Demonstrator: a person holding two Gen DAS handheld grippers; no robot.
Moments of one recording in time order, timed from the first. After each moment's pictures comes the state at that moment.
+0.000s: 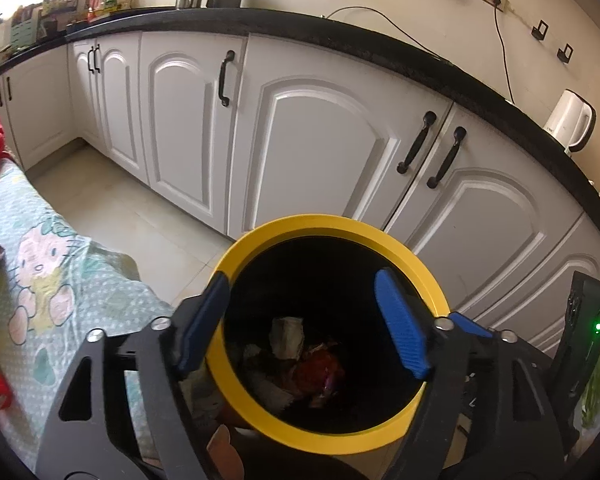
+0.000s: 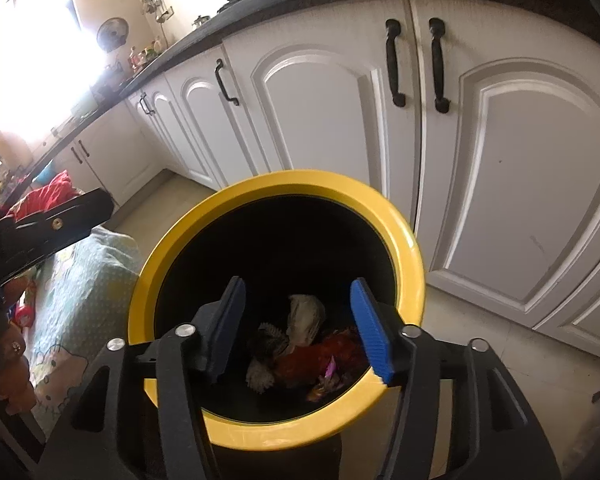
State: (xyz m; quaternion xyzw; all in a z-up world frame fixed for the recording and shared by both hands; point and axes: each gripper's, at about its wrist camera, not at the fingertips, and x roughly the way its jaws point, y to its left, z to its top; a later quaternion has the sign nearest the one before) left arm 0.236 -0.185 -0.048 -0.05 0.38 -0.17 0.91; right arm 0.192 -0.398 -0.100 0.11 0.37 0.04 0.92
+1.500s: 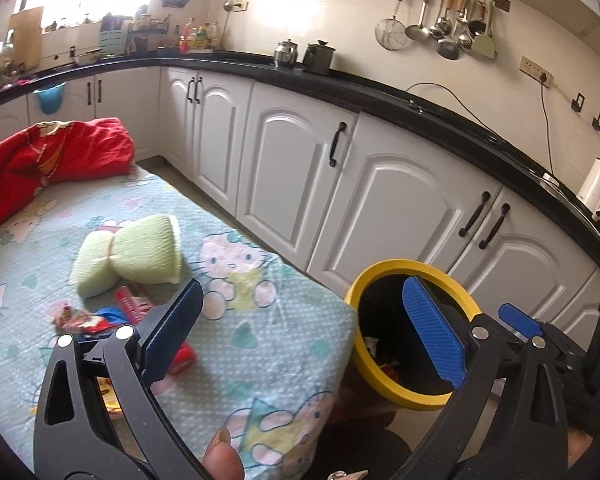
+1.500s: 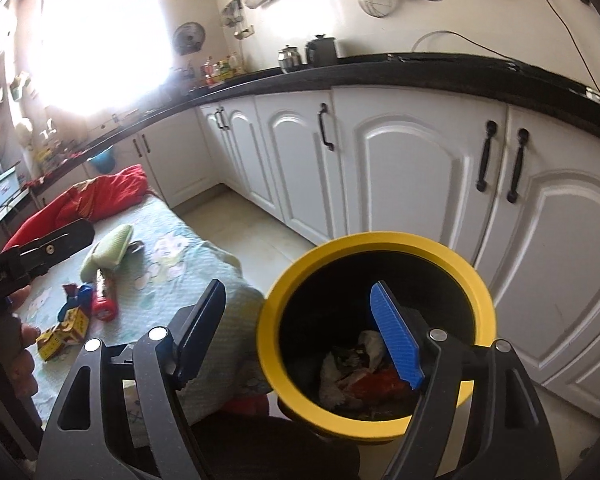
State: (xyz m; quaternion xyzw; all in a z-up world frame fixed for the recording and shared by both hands) left arm 0.154 -0.045 0.010 -0.09 0.30 -0.05 0.95; right arm 0.149 -0.288 -0.025 0.04 0.30 0.13 0.95
